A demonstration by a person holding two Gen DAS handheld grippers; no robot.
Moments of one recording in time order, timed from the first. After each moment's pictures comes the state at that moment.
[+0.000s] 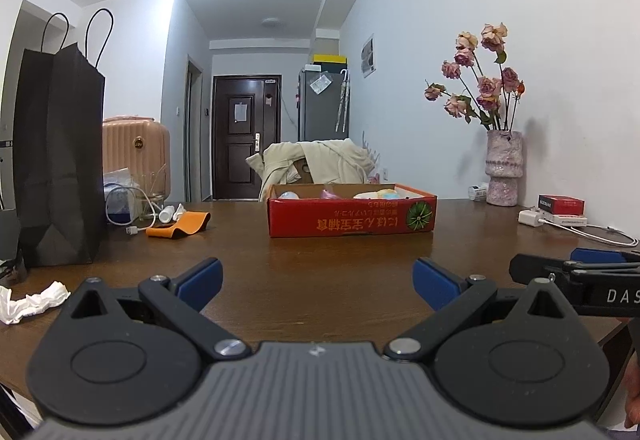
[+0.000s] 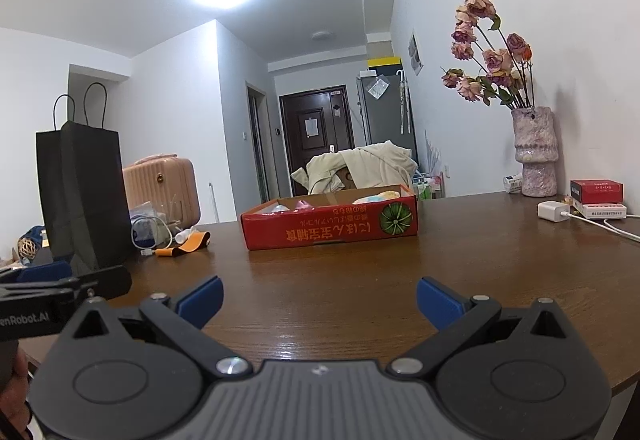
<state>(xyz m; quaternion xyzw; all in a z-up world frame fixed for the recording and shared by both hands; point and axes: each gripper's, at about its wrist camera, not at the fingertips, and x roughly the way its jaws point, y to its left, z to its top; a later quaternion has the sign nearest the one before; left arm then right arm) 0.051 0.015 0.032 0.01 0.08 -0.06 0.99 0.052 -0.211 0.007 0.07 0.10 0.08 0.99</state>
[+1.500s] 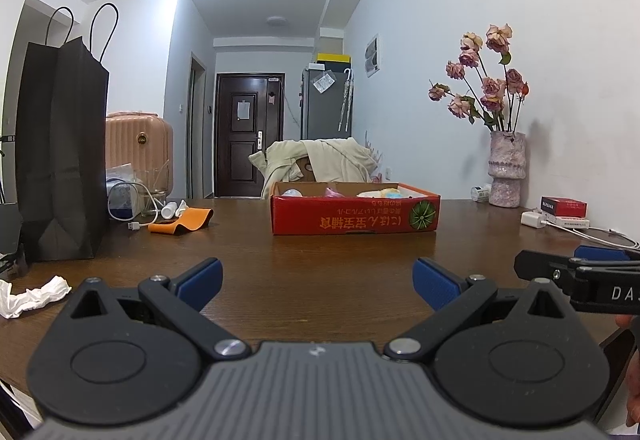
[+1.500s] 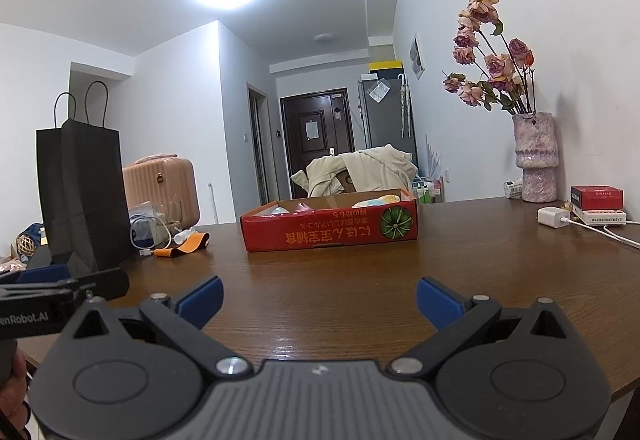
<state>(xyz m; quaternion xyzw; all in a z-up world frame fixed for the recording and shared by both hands) 0.052 0.017 0.033 0.00 0.08 -0.06 0.99 0.050 -0.210 0.005 0.07 0.09 0.09 0.99</state>
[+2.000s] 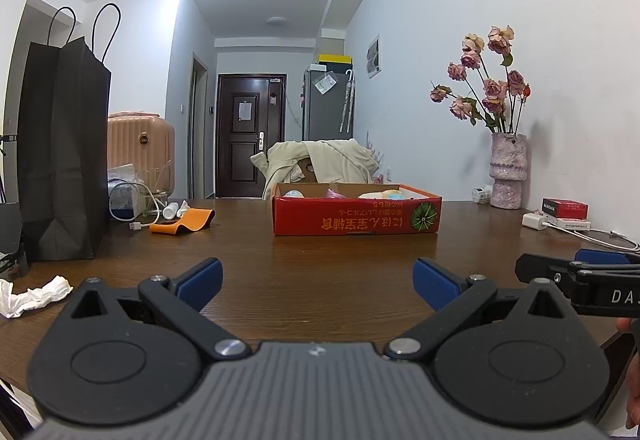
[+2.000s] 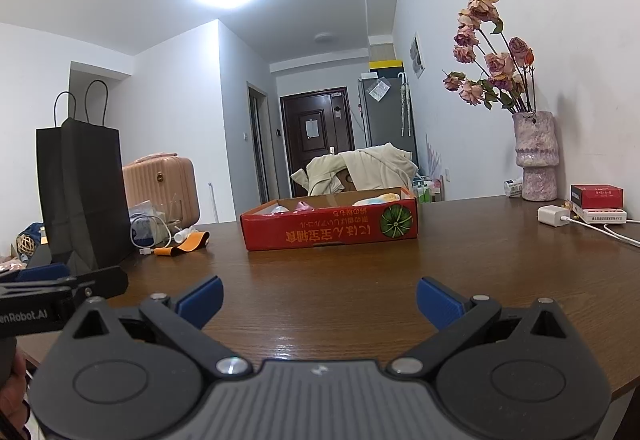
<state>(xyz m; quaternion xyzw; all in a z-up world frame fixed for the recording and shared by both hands) 0.052 0.018 0.033 0.00 0.08 -0.06 0.99 0.051 -0.211 0.006 0.07 0.10 0.08 0.99</state>
